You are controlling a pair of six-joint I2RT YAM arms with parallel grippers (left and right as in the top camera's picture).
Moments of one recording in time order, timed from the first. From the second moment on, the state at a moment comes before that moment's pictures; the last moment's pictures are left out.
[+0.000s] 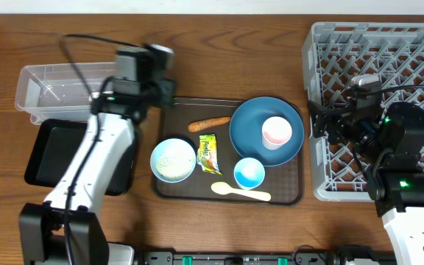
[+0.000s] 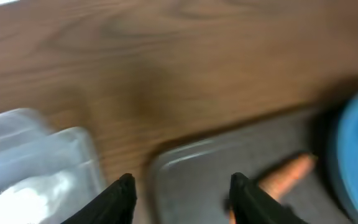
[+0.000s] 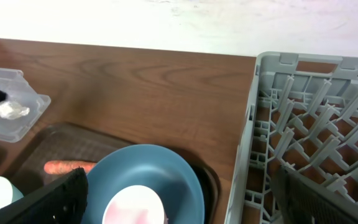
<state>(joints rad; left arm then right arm) -0.19 1.57 1.16 -0.43 0.16 0.14 0.00 0.98 0.81 -0.28 -0.36 0.02</state>
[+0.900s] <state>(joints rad) -0.41 1.94 1.16 -0.42 0.17 0.24 0.00 0.98 0.81 -0.28 -0.36 0.02</state>
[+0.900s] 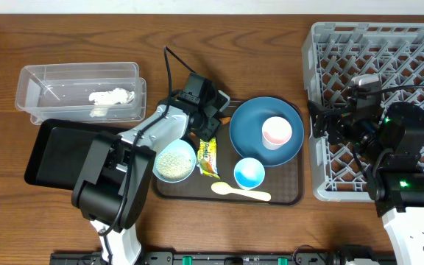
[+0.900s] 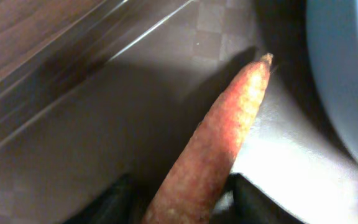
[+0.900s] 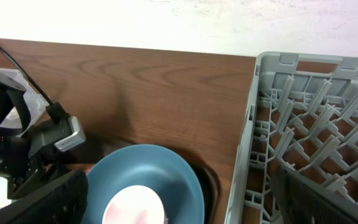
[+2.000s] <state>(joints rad) 0.19 1.41 1.16 -0.89 -0.04 -0.08 0.00 0.98 0.81 -0.28 -0.36 0.02</state>
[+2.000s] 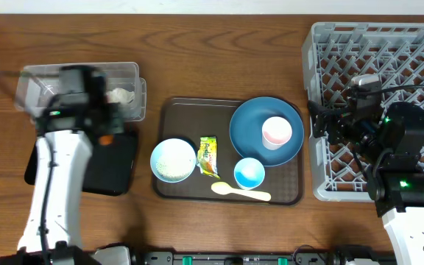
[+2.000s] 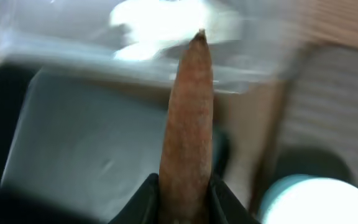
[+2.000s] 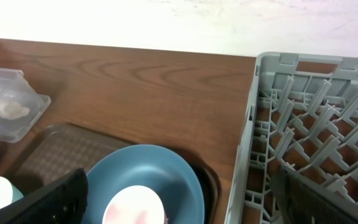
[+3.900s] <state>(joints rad) -0.22 1.52 1.10 -0.66 0.25 -0.04 0.00 0.98 0.81 -0.28 -0.36 0.02</state>
